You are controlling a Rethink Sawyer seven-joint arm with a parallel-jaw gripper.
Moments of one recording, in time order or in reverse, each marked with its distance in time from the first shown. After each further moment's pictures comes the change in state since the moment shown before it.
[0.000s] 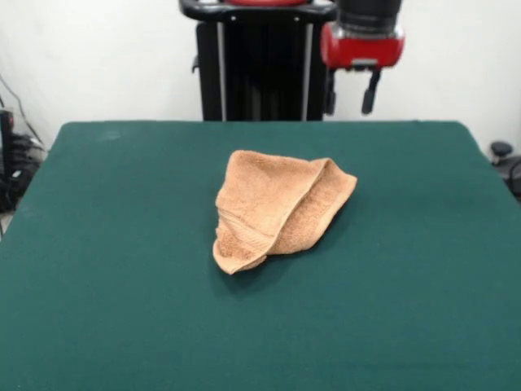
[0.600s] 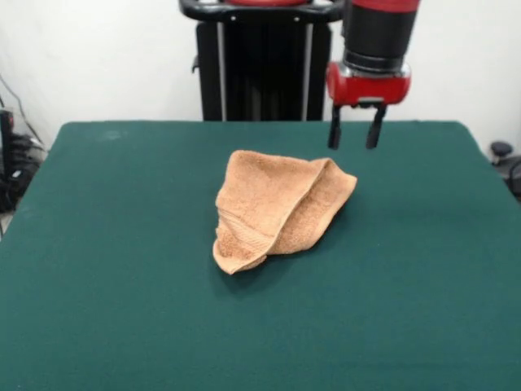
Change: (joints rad) arm 0.047 0.122 -0.025 -0.140 0.011 0.004 0.000
